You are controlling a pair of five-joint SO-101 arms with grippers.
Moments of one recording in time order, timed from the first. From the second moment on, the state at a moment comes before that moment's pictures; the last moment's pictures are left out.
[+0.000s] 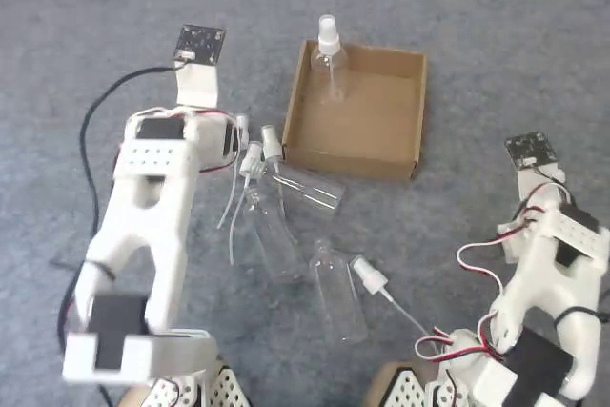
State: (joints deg) left arm -4.4 -3.3 24.6 54.7 -0.6; right arm 30.0 -15.2 49.8 46.4 43.9
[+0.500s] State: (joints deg) left arm -3.3 30.5 -3.8 55.3 5.6; right arm 31.5 -15.1 50.5 46.0 55.5
